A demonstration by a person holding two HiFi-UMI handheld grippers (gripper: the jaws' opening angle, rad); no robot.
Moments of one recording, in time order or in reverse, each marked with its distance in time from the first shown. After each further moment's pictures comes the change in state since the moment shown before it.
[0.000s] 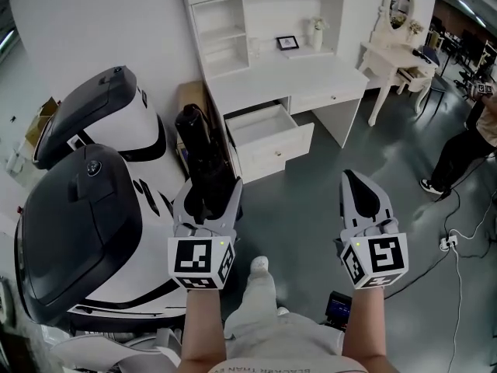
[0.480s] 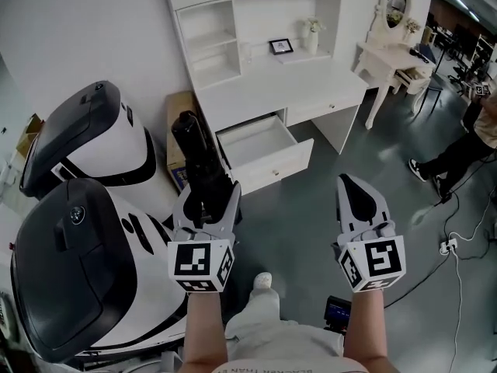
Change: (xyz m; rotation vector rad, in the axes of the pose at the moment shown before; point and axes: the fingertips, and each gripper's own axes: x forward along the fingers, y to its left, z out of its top) left arm 0.107 0.042 -0.019 -0.039 0.023 -0.027; right arm 0.102 -0.027 -0.013 -0.017 0.032 -0.003
